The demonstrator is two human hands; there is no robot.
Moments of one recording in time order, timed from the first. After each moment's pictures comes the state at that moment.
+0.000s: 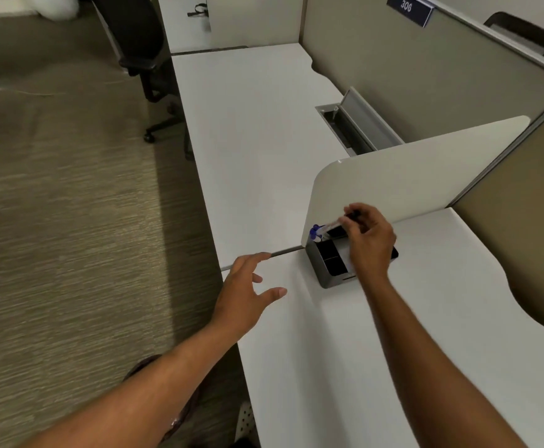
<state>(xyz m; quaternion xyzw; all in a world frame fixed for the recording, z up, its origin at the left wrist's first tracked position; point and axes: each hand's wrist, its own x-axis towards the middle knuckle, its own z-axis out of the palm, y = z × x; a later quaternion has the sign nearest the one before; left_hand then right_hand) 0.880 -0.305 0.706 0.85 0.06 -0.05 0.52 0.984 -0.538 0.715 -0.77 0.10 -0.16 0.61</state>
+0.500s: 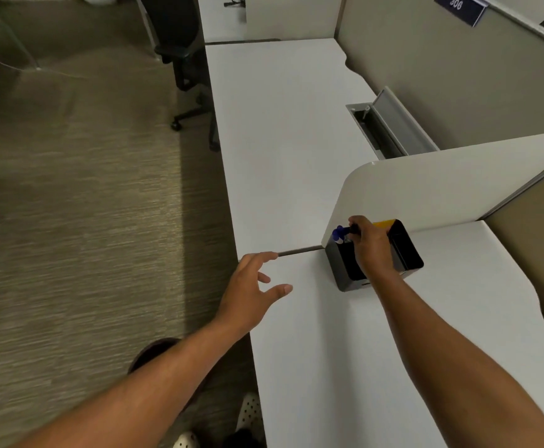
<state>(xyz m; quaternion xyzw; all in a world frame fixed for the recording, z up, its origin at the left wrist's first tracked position) 0.871 -0.287 0.708 0.84 0.10 -0.04 0.53 1.033 -0.542 0.647 -0.90 0.06 0.04 0.44</state>
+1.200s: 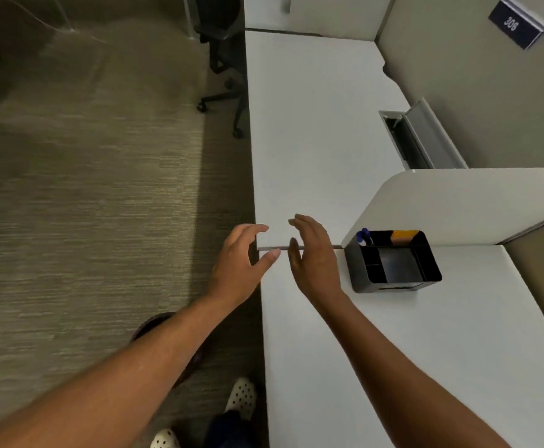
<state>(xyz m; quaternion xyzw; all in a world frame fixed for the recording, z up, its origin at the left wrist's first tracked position) 0.862 -0.226 0.707 0.87 0.11 0.09 0.47 0.927 -0.381 0.692 -0.92 -0.18 -0.05 0.34</state>
